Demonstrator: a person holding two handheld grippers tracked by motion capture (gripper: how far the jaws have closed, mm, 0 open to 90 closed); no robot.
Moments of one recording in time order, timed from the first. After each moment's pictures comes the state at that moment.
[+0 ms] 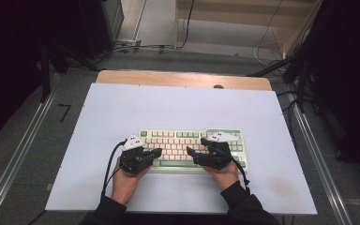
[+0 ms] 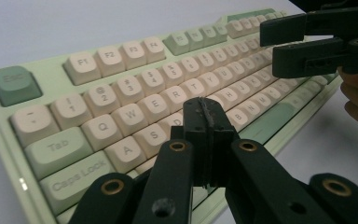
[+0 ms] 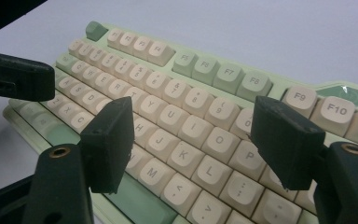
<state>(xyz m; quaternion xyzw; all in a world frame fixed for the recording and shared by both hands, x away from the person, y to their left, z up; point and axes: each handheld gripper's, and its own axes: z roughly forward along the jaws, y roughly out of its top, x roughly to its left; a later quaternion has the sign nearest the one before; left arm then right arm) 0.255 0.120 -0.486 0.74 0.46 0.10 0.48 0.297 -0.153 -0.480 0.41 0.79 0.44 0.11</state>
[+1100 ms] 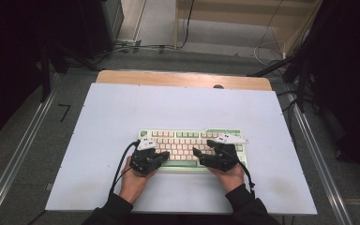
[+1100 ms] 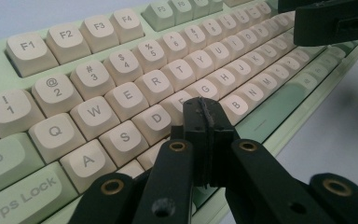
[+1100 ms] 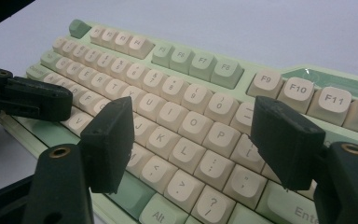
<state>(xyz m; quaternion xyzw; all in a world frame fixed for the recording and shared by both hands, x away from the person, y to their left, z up) 0.263 0.098 -0.496 0.77 0.45 0.09 0.44 0.293 -0.169 -0.481 0.43 0.78 0.43 0.12</state>
